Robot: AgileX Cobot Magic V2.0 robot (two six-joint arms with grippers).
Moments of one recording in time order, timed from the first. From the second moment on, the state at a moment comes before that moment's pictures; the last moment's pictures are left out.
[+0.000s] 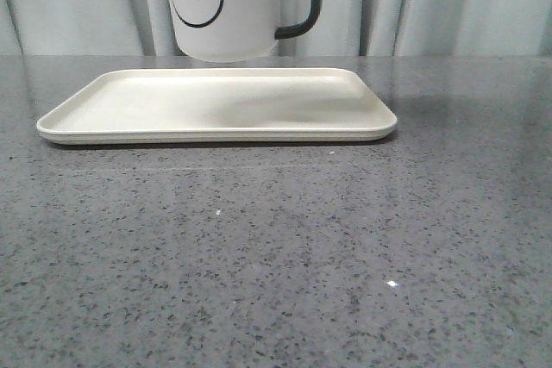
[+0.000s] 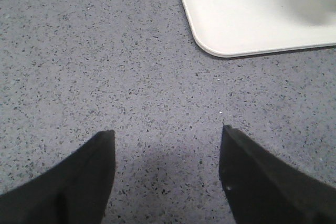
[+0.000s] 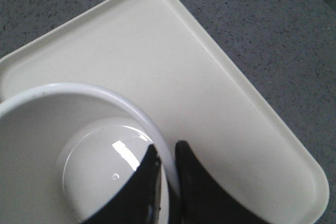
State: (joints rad) left arm -0.10 0.58 -0.64 -0.16 0.83 0.00; right arm 0.57 1.93 -2.03 0.23 1.05 -0.47
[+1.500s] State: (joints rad) left arm -0.10 0.58 -0.64 -0.16 0.83 0.00; right arm 0.46 2.22 -2.28 0.55 1.25 -0.88
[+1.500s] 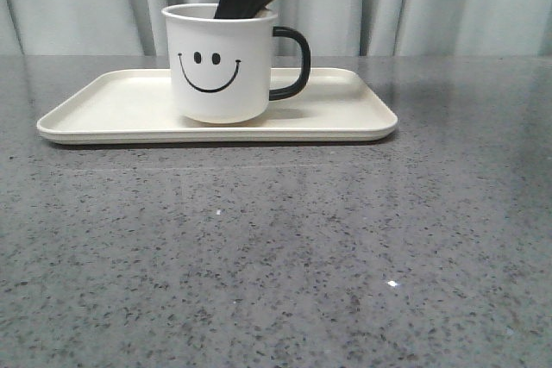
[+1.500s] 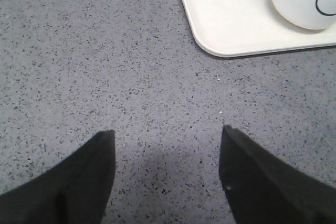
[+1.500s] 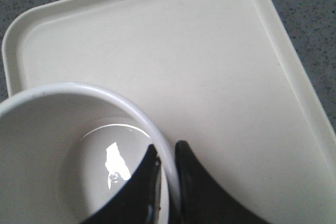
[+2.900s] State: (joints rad) left arm -0.10 0.58 -0.64 -0.16 0.83 0.00; right arm 0.46 2.23 -2.28 0.55 1.25 -0.88
